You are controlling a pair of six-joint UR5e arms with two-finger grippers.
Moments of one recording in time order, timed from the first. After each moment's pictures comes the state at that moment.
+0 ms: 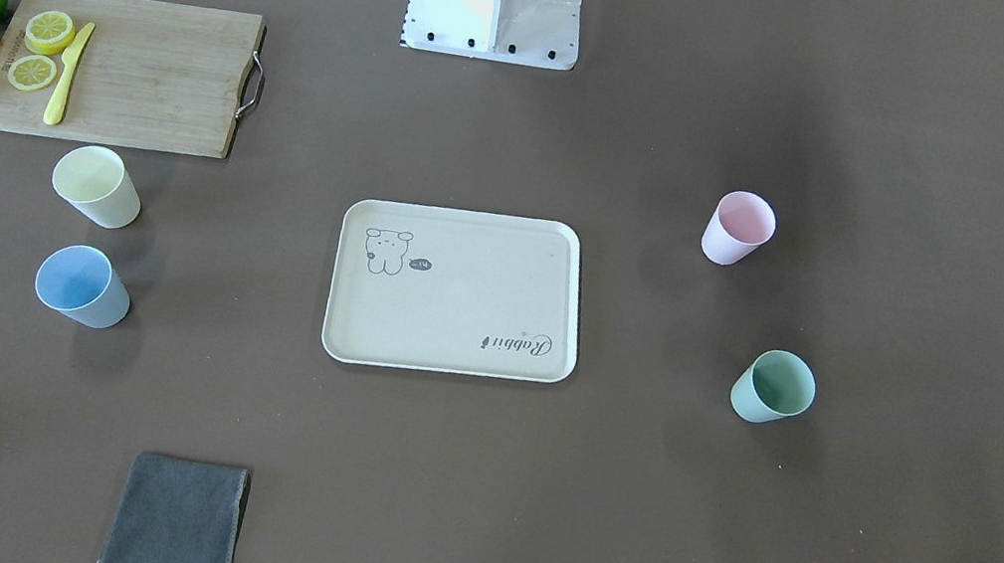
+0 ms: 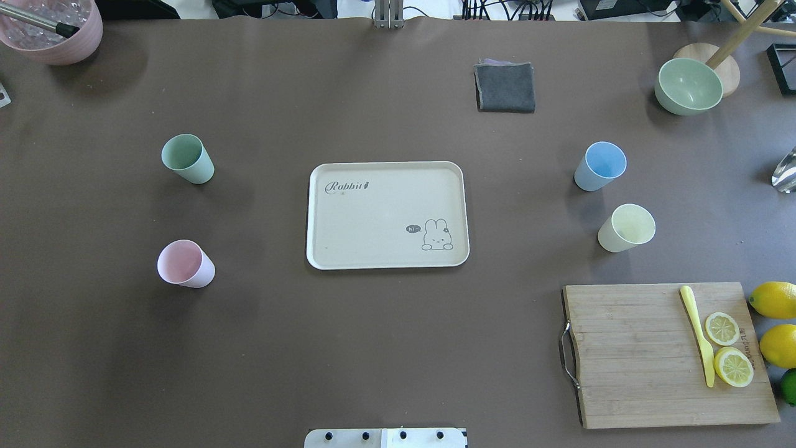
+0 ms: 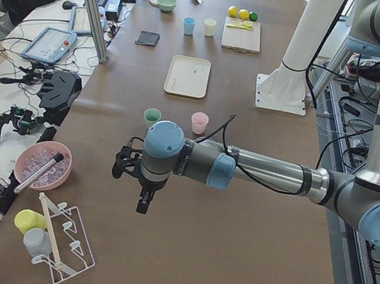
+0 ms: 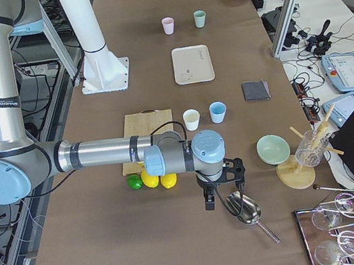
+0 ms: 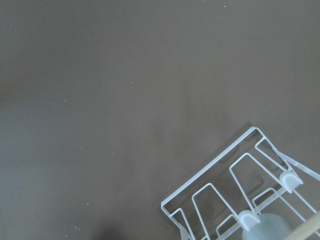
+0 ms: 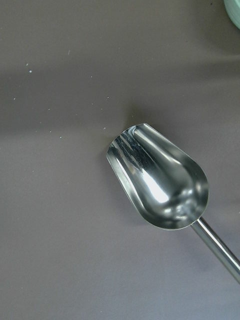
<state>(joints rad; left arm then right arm) -1.63 -1.49 -1.74 -1.68 -2.37 -0.04 1.58 -1.63 1.61 -1.53 2.34 0.12</state>
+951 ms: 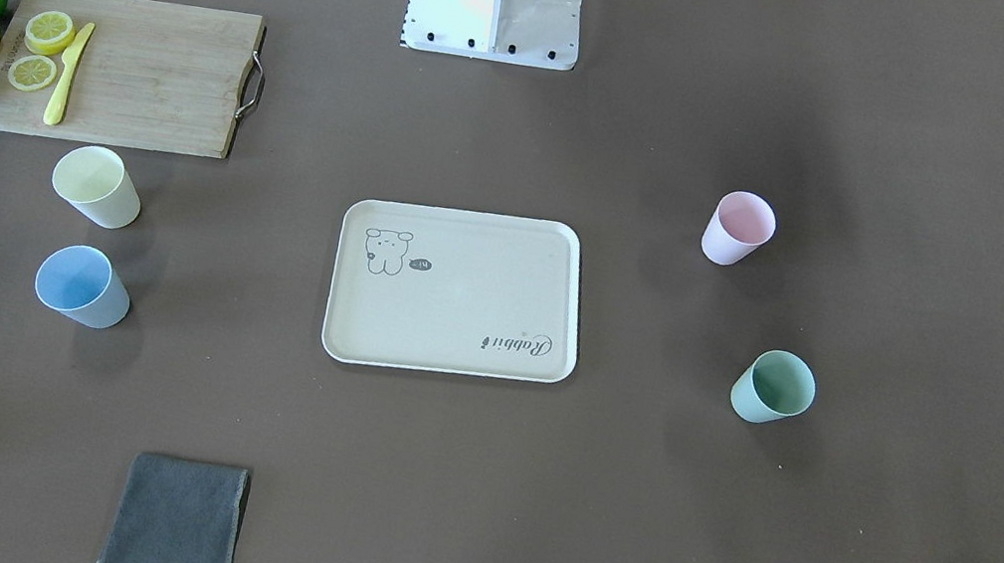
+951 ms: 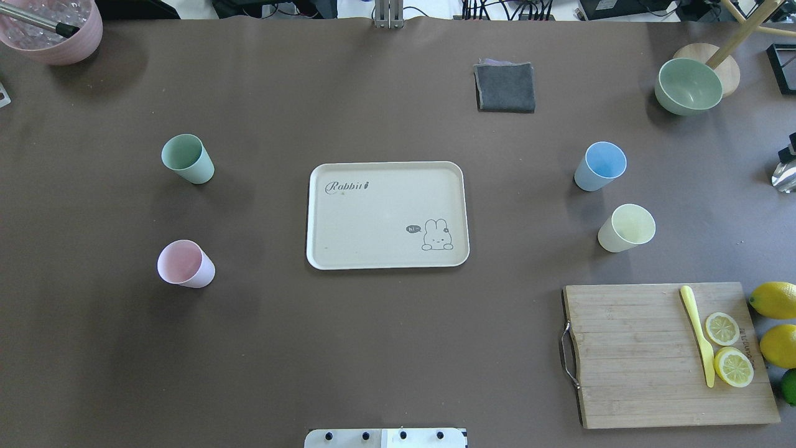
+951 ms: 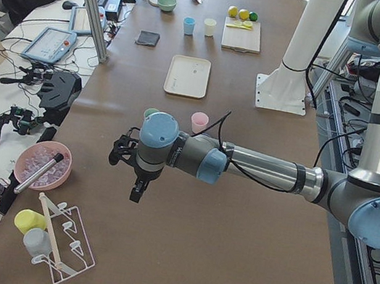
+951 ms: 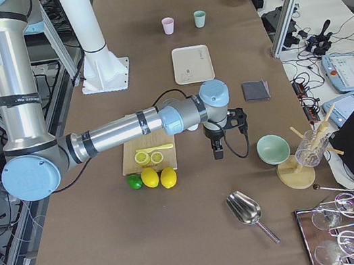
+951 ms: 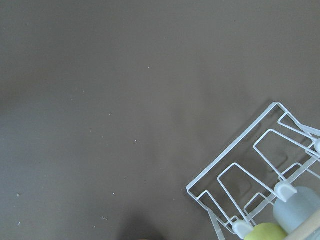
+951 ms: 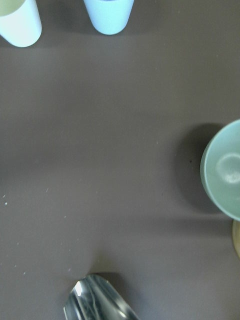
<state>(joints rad) -1.58 -1.52 -1.72 -1.75 -2.37 -0.04 1.34 -1.55 1.79 -1.49 2.35 0.34</state>
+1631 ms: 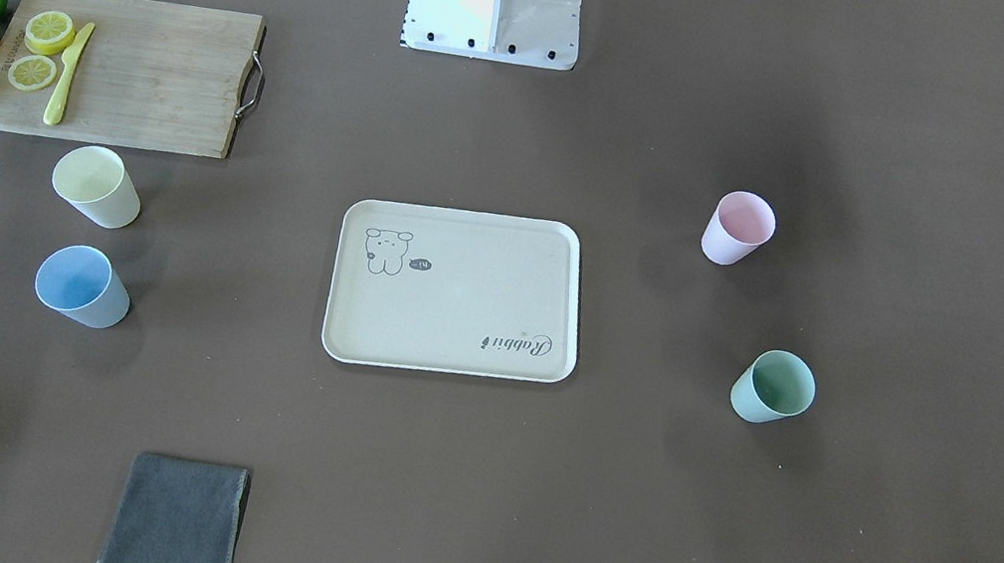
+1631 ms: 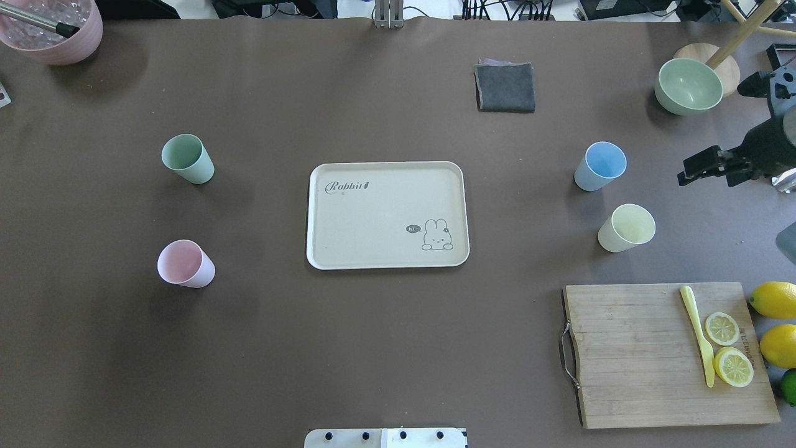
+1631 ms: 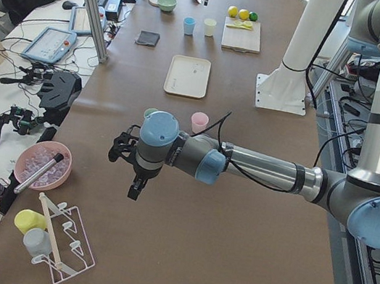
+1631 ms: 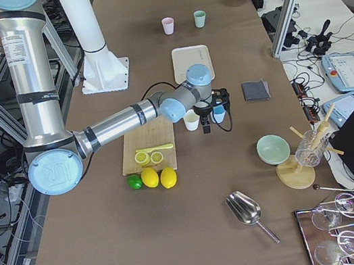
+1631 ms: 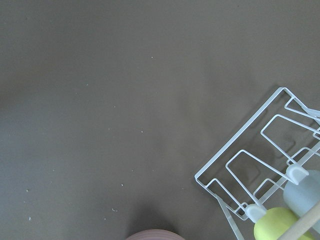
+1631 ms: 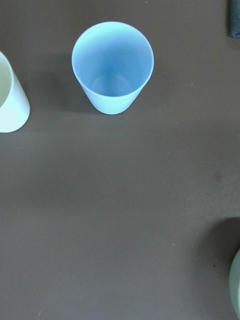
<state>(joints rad) -1.58 -1.52 -1.72 -1.78 -2.37 -0.04 1.07 -1.54 1.82 -1.26 2.25 0.73</state>
